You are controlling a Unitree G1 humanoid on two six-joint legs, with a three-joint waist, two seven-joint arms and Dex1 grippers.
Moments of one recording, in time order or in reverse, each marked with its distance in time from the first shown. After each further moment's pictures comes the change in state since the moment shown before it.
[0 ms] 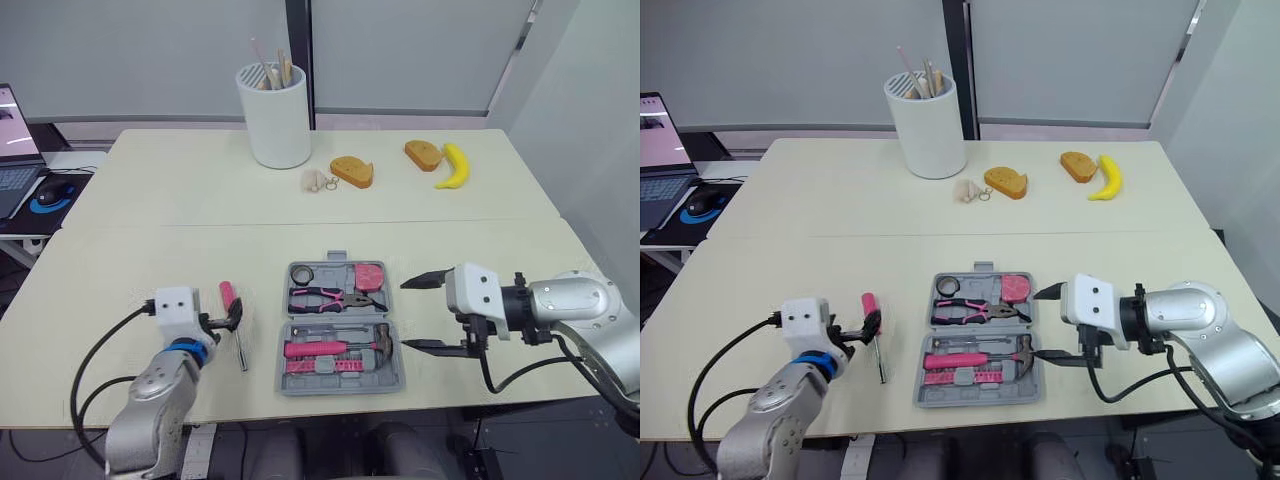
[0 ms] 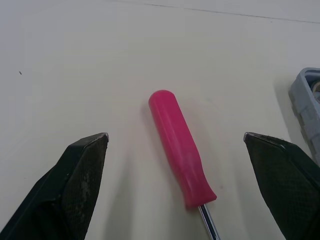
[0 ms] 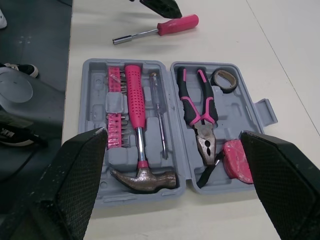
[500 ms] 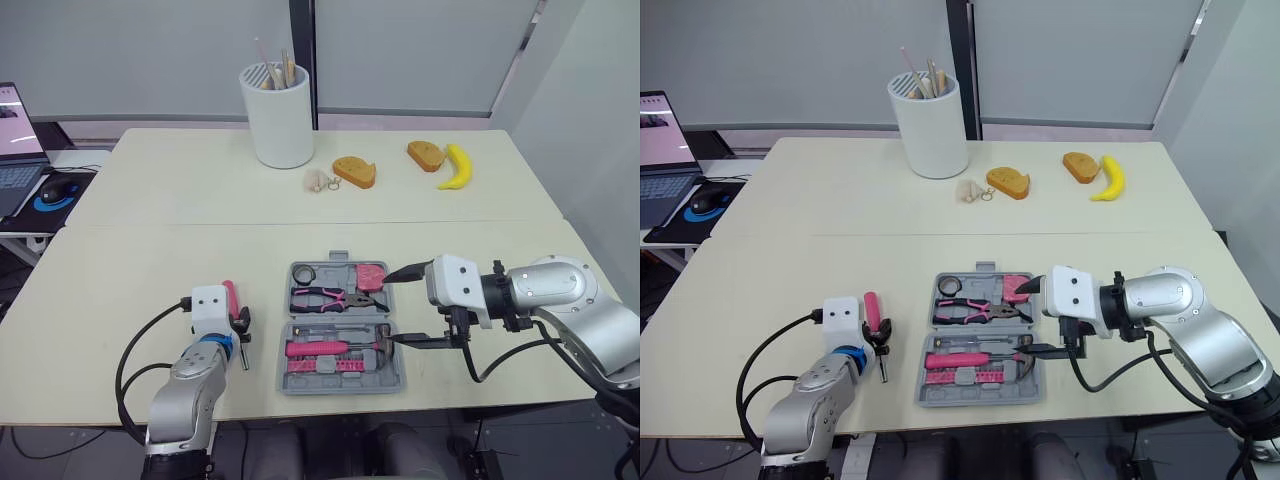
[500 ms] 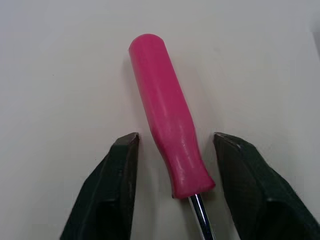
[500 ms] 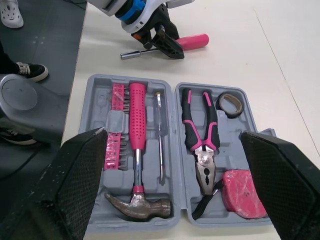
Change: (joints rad) left arm -0.085 -0.046 -0.079 0.107 0.104 0.082 0.078; right arm -0.122 0.031 0.081 0.020 0.000 0.027 0.002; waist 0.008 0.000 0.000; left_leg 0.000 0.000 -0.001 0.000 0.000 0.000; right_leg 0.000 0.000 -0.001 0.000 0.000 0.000
